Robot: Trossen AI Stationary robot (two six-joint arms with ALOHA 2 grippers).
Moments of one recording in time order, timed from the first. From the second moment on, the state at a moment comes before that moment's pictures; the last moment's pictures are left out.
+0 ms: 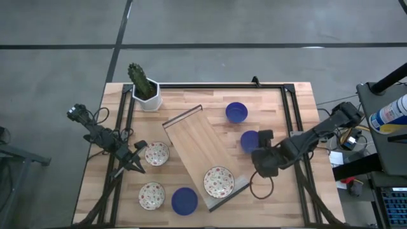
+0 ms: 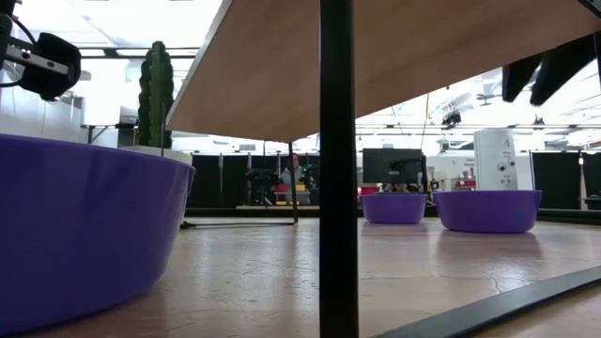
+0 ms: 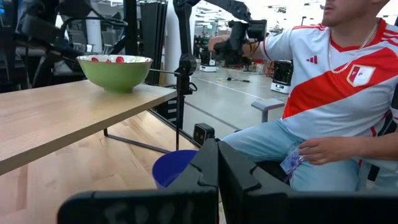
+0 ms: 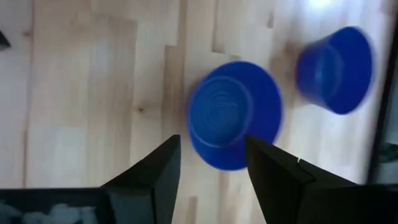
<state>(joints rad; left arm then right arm) -0.66 0.03 0.01 -0.01 0.00 -0.09 0.52 1.38 1.09 -1.19 0.39 0.39</state>
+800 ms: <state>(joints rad) -0.66 0.03 0.01 -0.01 0.00 -0.09 0.35 1.35 0.84 -0.91 0.23 0.21</state>
